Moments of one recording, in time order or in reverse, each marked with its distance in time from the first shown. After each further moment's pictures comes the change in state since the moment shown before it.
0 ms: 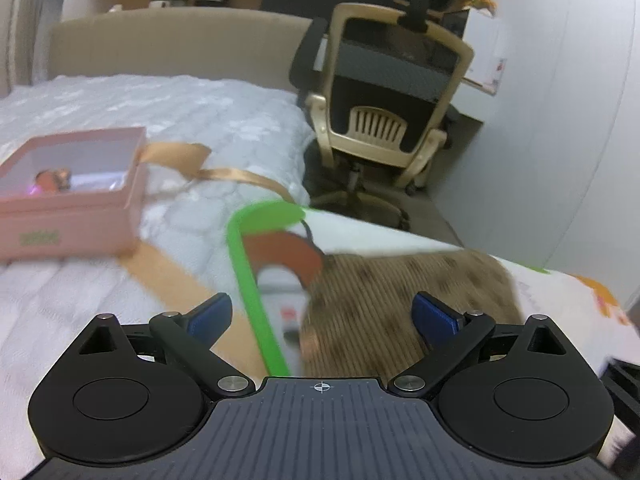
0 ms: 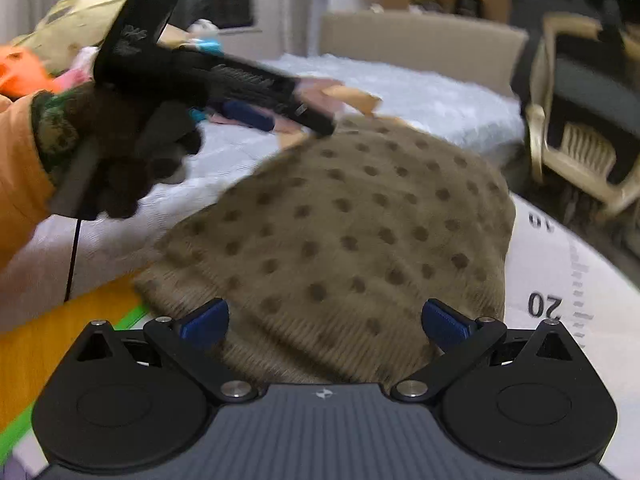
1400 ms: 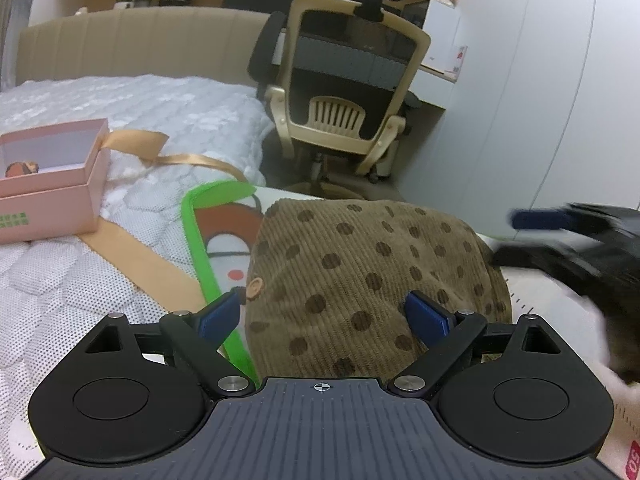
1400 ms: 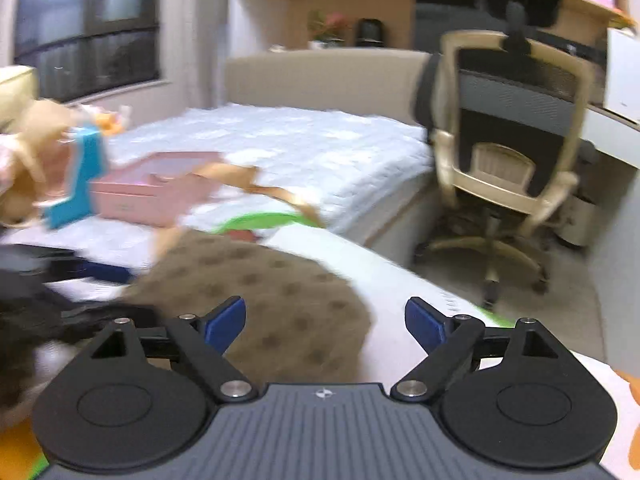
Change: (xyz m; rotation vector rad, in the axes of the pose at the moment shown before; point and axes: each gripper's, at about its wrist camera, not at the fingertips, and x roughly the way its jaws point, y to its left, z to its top) left arm 0.011 -0.024 -0.014 0.031 0.003 -0.059; right arm 0.027 -0.088 0.069 0.154 -0.072 -0.273
